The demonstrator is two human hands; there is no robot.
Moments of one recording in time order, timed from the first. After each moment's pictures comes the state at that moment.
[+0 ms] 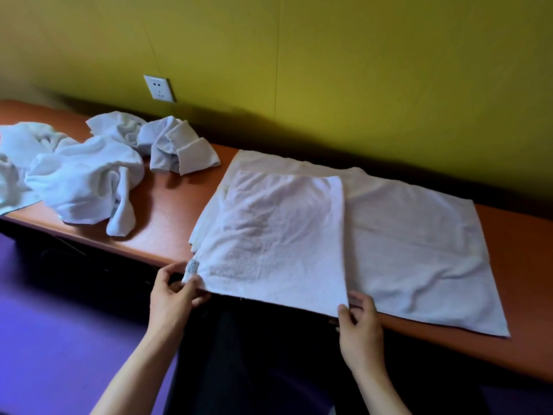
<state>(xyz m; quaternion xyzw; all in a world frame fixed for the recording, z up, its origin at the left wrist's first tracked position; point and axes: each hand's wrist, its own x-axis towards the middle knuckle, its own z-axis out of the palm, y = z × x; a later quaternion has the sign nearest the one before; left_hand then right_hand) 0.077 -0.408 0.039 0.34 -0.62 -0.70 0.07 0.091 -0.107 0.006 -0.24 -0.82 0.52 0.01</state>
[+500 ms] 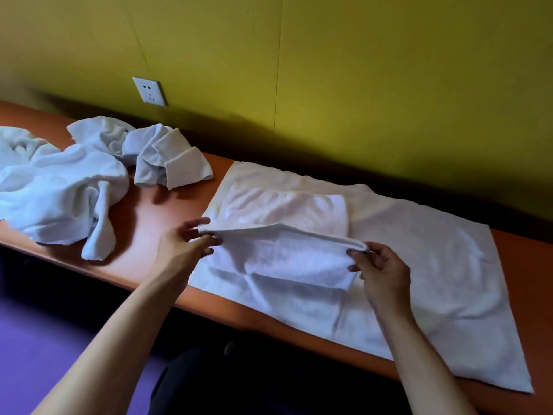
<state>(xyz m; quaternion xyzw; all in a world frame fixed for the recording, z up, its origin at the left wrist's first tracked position) -0.073 -0.410 0.067 0.25 -0.69 -0.68 0.04 -0.071 -0.077 0.055 -0.17 -0.77 0.62 0.07</state>
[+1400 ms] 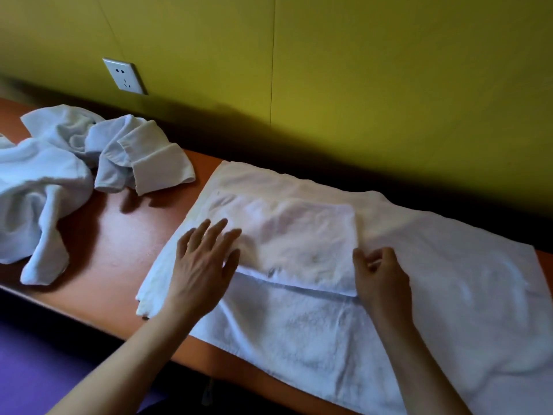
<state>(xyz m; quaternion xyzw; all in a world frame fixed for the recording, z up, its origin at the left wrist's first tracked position) -0.129 -0.375 -0.024 -0.03 -0.98 -0.14 0.11 -0.154 -0.070 -0.009 -0.18 -0.92 0.34 0.08</state>
